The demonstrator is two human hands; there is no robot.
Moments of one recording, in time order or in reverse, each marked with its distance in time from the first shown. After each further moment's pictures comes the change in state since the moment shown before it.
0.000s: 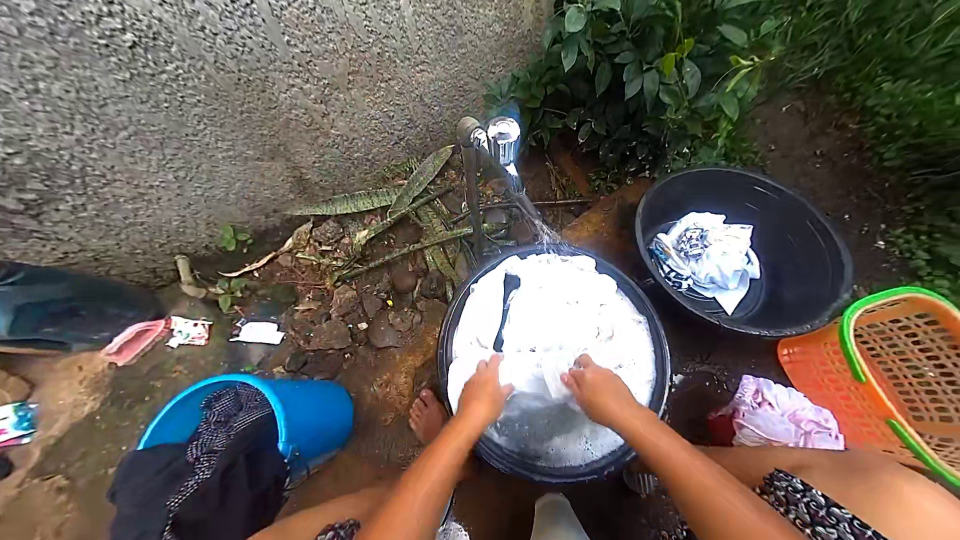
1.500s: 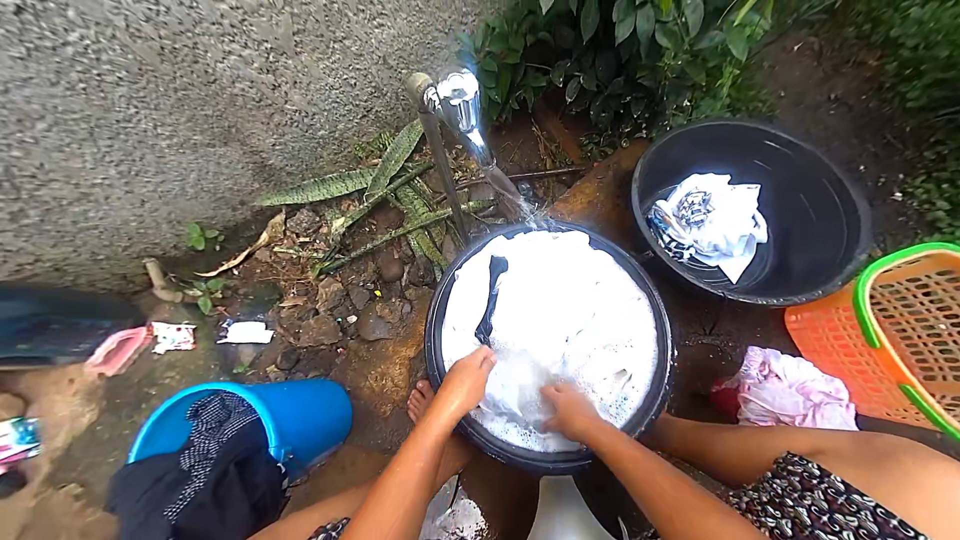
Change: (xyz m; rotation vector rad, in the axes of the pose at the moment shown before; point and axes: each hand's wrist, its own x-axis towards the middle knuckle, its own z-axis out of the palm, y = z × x) left_hand -0.007 0.008 -0.027 -0.064 -0.055 0.025; right_hand 0.035 0.029 0.116 0.150 -0.196 -0.027
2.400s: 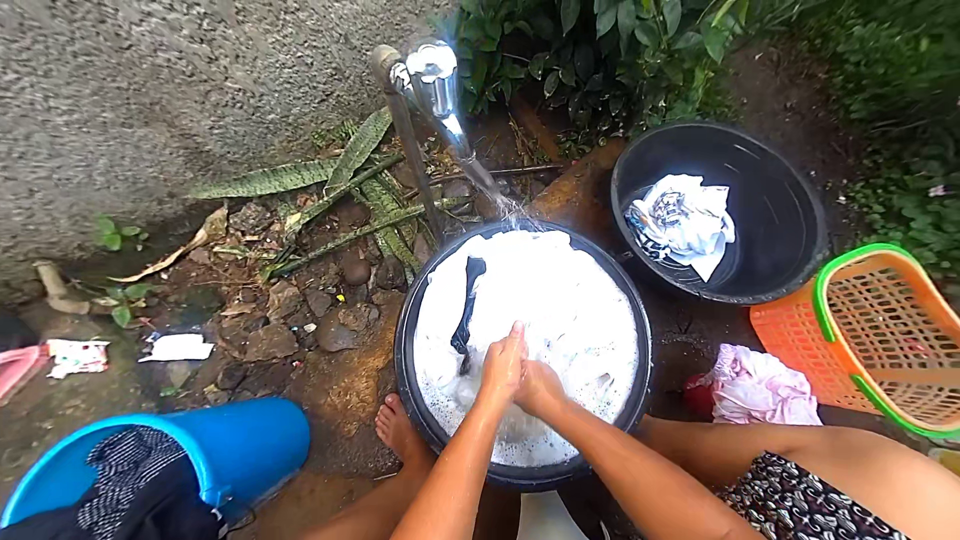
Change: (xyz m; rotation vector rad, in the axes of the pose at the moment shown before) left_hand 0.057 0.046 0.077 -0.951 0.131 0.174; right_hand 0.008 -0.066 -0.065 0.056 0.125 0.106
